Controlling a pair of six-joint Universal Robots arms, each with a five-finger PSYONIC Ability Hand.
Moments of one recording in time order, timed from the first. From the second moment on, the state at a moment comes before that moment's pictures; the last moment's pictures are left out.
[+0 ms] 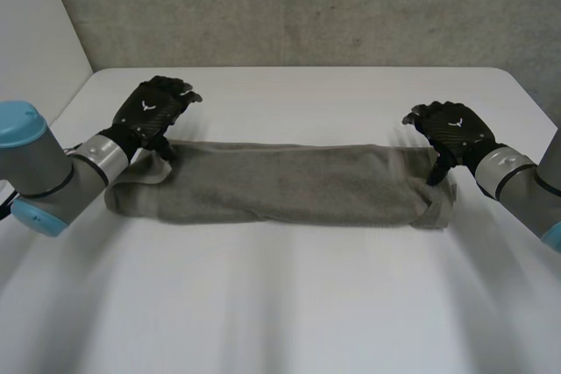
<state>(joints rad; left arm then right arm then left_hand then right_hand) 4.60 -2.34 -1.27 3.61 -0.95 3.47 1.65 -0.89 1.34 -0.23 1.08 2.70 0.28 0.28 0.23 0.23 0.08 0.27 0.26 0.22 0.25 0.07</state>
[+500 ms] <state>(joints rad) 4.59 -2.15 -1.49 3.59 -0.94 3.34 1.65 -0.91 1.37 -0.23 1.08 2.68 0.28 0.27 0.23 0.23 0.07 0.25 0.25 0.22 0.25 0.07</state>
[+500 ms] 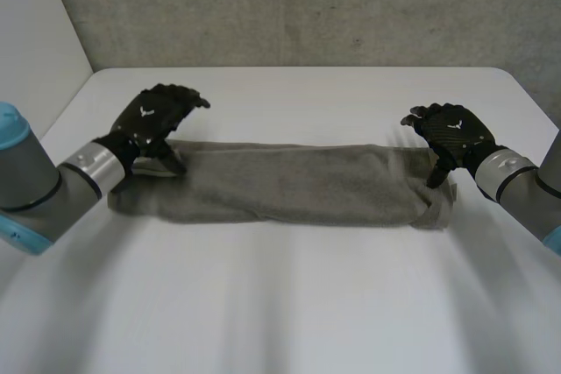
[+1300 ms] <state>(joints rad) 4.60 -2.49 -1.13 3.68 -1.30 3.69 1.66 -0.96 1.45 -0.19 1.09 2.60 0.28 0.27 0.23 0.23 0.07 0.25 0.25 0.22 0.25 0.07</state>
